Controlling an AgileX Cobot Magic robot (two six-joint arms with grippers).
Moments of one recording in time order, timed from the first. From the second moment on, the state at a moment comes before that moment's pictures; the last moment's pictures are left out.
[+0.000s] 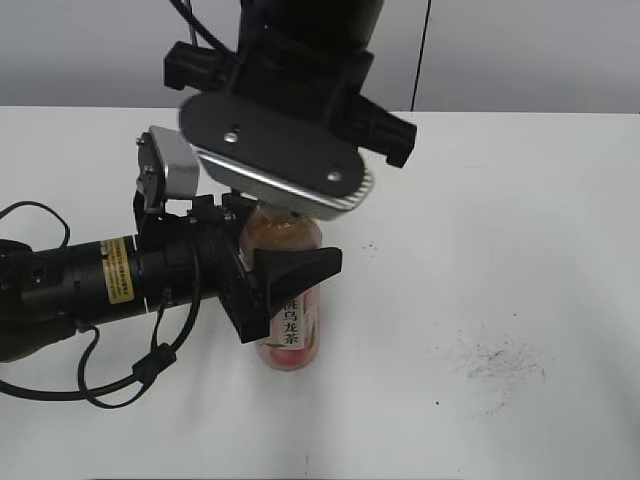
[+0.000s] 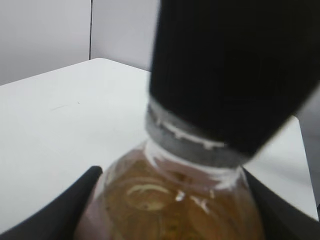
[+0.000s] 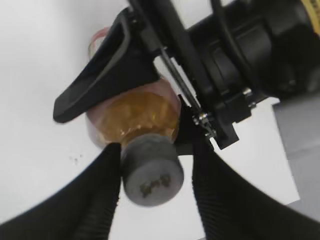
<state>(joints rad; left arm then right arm) -0.44 1.91 -0.60 0.84 -1.21 -0.41 0.85 1.90 -1.78 0.09 1.23 -2.23</state>
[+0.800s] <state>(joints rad) -0.44 1.91 -0.60 0.84 -1.21 -0.41 0.85 1.90 -1.78 0.06 1.22 -0.43</state>
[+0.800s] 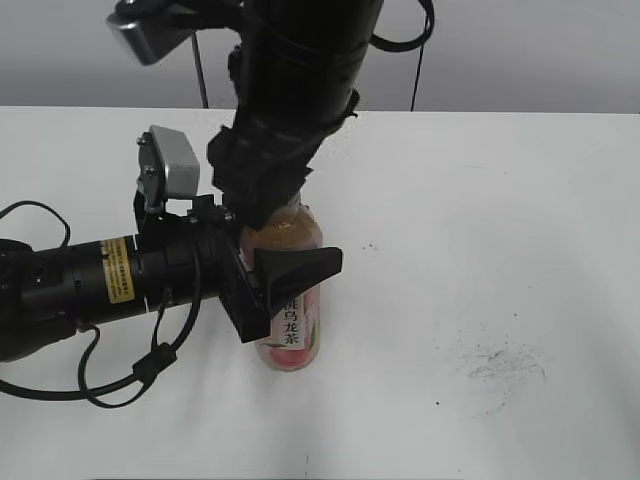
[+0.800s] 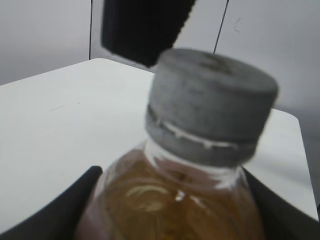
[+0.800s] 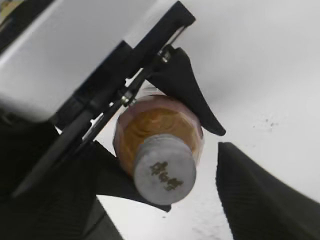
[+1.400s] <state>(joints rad) -0.44 1.91 -0.60 0.84 -1.21 -0.41 0.85 1.90 -1.78 0.02 1.22 0.14</state>
